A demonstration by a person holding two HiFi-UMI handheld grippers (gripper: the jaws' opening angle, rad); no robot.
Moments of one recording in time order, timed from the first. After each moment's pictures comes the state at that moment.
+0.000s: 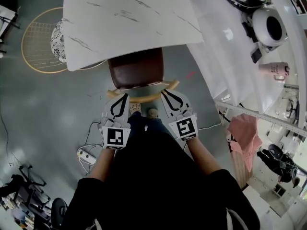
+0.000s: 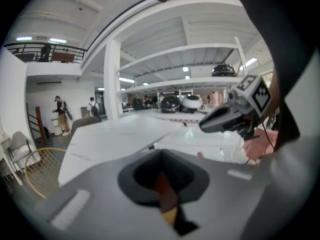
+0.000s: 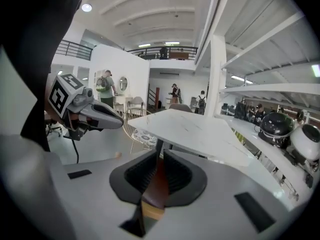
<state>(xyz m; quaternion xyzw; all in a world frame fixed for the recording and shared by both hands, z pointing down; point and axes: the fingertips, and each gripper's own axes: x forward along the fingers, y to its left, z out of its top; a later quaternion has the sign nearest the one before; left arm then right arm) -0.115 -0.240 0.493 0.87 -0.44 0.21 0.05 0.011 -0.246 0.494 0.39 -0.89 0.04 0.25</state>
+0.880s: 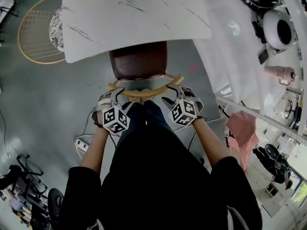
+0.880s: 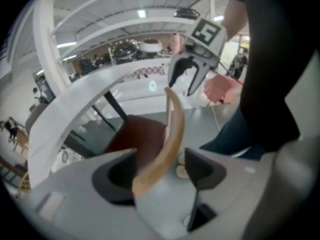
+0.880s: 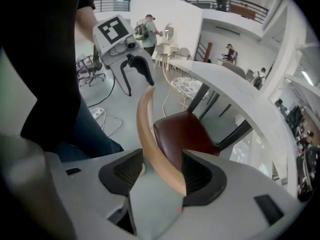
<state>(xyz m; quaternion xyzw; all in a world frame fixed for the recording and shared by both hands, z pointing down) -0.117 -0.194 0.646 0.85 -0.18 0.49 0.06 0.031 -0.208 0.642 0.12 -0.84 0.02 0.53</state>
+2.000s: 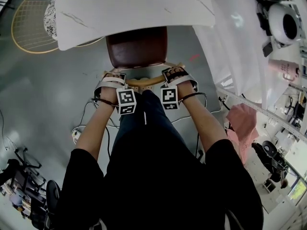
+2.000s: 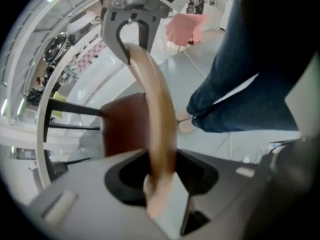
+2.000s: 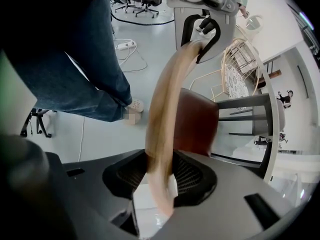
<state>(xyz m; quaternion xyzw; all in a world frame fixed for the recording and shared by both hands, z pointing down) -0.118 -0.192 0.732 0.71 0.01 0.69 -0.14 0.054 -0.217 0.728 -0.08 -0.65 -0.27 0.71</state>
